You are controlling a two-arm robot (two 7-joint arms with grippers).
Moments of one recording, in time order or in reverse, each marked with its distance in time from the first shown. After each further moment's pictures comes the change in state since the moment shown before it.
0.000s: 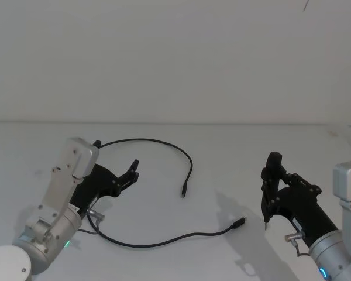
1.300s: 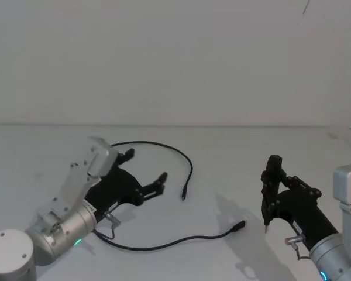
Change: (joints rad) left arm -0.084 0.001 0.033 0.071 -0.088 -0.007 -0.238; right arm 0.000 0.000 0.000 0.000 0.000 0.000 0.000
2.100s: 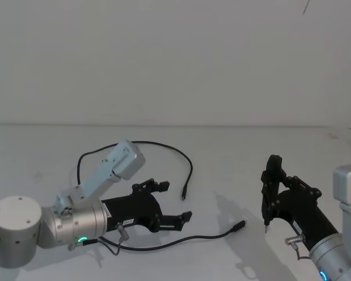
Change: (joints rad) left arm -0.183 0.036 0.115 0.125 -0.095 0.185 -0.385; right arm 0.000 0.000 0.000 0.000 0.000 0.000 0.000
